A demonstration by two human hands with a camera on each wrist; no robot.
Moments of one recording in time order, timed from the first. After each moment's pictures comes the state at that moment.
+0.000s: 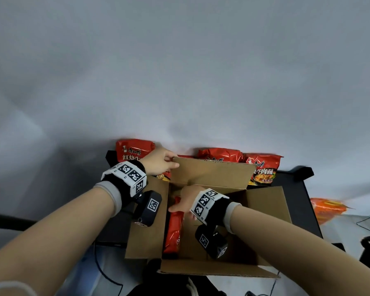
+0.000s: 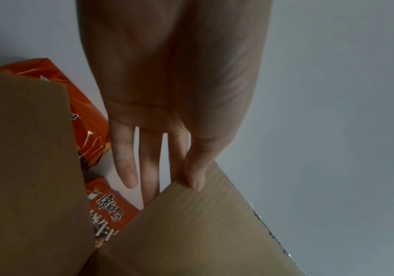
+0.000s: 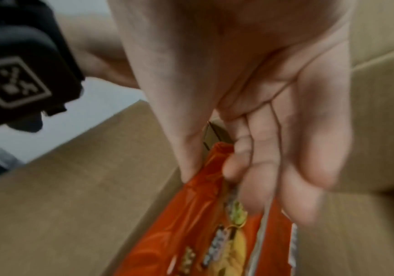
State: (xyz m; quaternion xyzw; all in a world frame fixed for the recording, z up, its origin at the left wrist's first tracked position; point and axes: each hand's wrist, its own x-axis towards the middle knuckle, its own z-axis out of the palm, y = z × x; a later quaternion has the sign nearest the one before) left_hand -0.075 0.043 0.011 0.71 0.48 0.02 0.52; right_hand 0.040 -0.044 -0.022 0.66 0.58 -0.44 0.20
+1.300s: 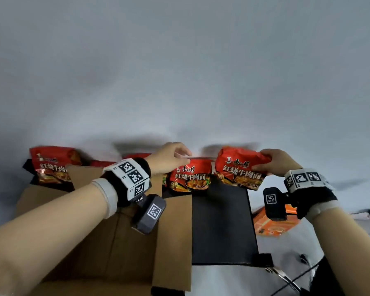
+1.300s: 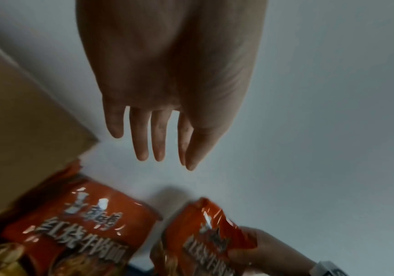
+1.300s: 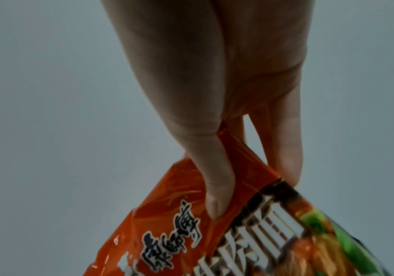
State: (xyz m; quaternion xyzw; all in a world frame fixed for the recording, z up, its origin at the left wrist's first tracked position) left_hand 0.194 -0.010 0.040 0.75 0.44 0.08 0.48; right_hand 0.501 -0.094 0.030 0.81 0.47 -0.32 -0.12
